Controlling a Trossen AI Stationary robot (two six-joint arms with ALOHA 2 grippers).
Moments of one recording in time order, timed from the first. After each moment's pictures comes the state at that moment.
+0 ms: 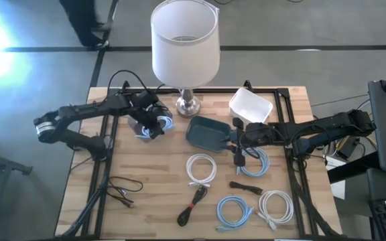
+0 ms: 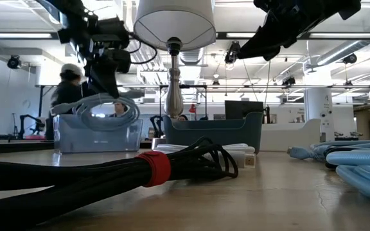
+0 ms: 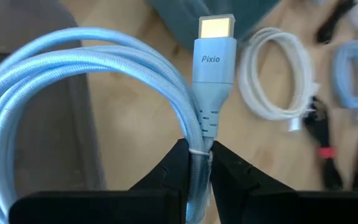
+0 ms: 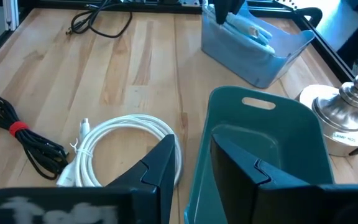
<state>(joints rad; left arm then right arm) 0.52 1.26 0.88 -0.67 0.46 -0.19 0.07 1.16 0.73 -0.09 0.11 0.04</state>
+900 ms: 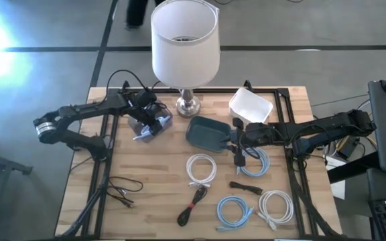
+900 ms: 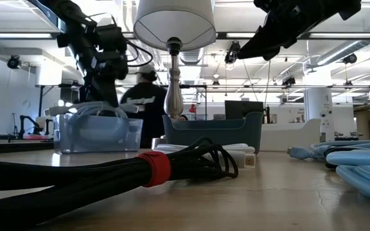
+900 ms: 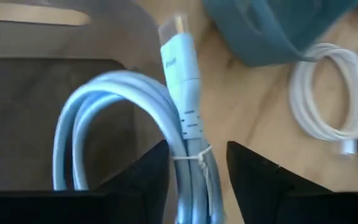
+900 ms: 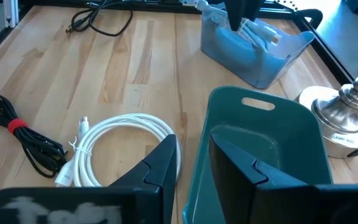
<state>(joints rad) 0.57 1.26 0.84 -0.64 0.29 -0.18 0.07 1.16 0.72 -0.09 0.11 0.03</state>
